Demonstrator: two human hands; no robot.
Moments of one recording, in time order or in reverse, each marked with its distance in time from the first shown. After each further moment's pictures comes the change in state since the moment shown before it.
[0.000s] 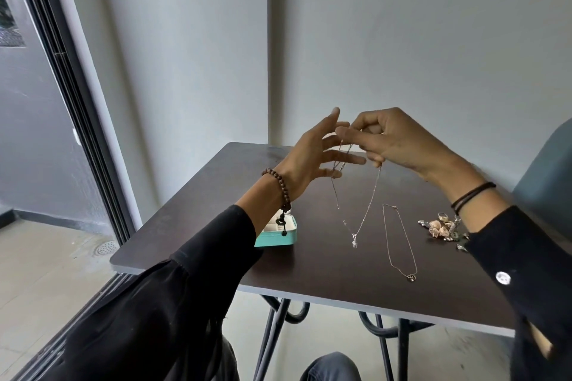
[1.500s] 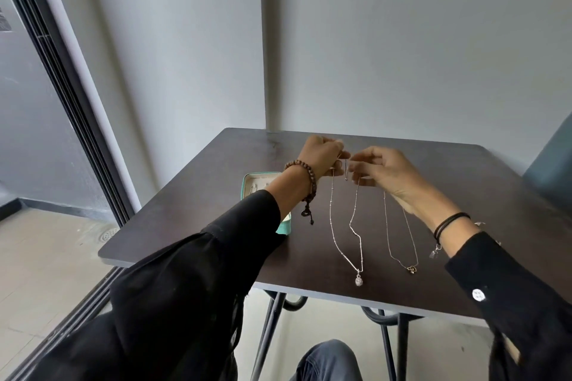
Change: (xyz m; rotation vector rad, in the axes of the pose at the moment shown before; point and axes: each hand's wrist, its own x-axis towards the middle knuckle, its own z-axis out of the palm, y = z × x) left_hand 0.065 -0.055 0.011 0.175 0.302 -0.146; right_hand 0.001 0.115 0.041 0.429 0.101 0.314
